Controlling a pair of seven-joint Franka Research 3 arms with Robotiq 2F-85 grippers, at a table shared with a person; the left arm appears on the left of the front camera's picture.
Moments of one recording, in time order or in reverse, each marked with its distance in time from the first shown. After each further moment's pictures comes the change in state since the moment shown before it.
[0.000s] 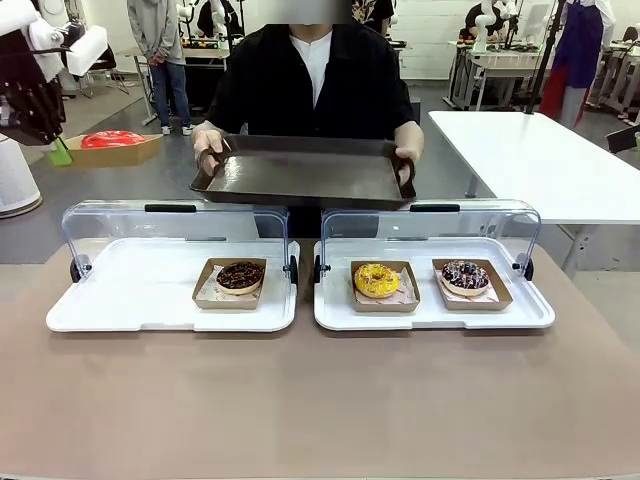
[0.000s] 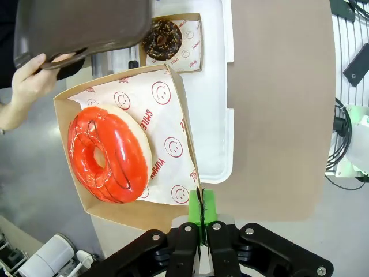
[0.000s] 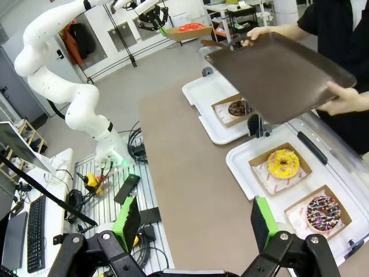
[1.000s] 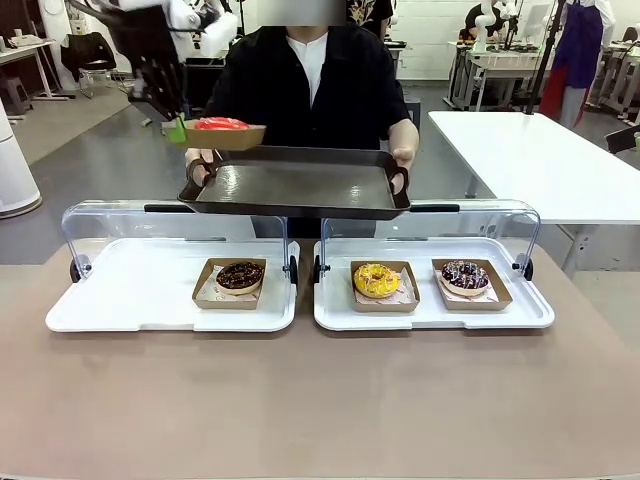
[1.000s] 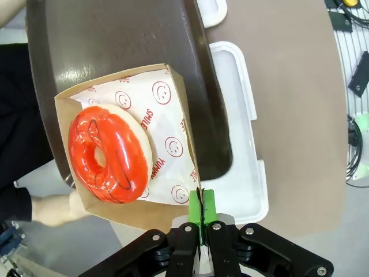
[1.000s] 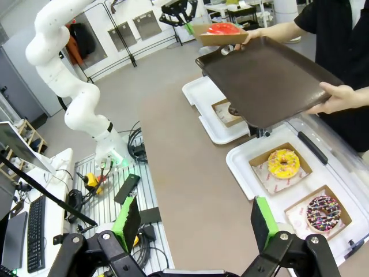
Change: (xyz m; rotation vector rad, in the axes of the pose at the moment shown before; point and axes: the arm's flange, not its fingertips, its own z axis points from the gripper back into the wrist) left arm 0.153 0.066 -0.017 -0.054 -0.011 -0.218; right arm 0.000 0.000 0.000 0.000 0.001 0.000
